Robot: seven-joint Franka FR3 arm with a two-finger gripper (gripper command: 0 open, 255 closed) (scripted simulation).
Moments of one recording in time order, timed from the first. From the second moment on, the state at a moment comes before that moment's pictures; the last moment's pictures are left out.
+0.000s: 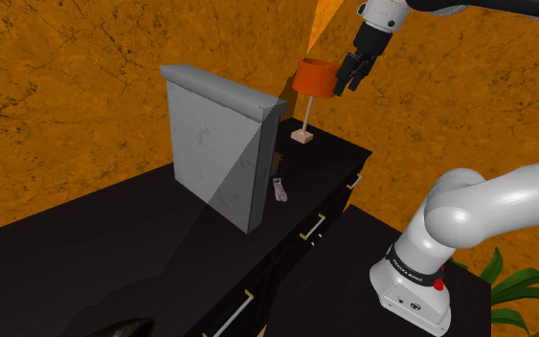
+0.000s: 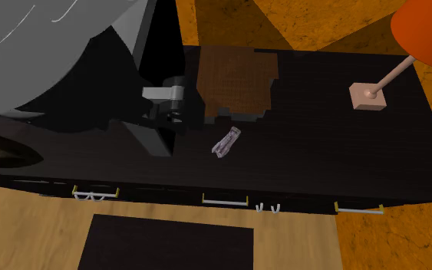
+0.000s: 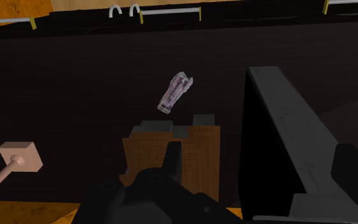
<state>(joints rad) -0.01 -0.78 -0.07 -2.30 -0.05 1.72 -0.05</state>
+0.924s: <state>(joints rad) -0.05 -0.57 -0.06 -2.53 -0.08 2.15 0.07</state>
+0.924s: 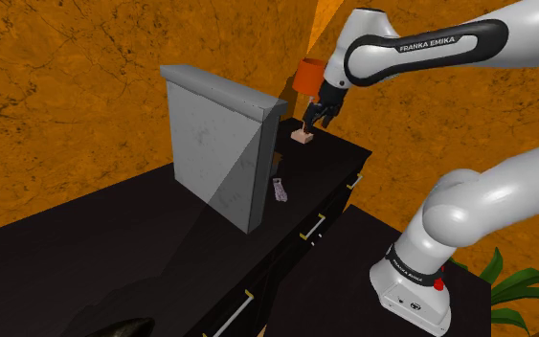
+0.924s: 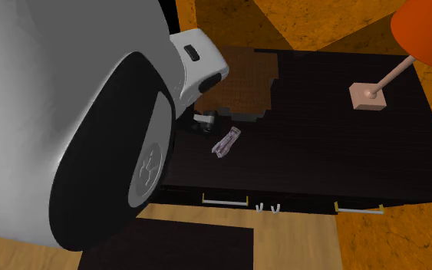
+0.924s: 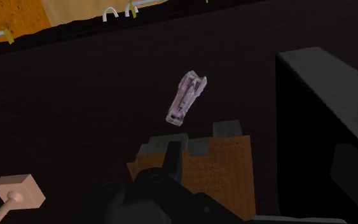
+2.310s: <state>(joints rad) -0.13 0.20 -0.09 -2.45 -0.17 2.82 0.32</state>
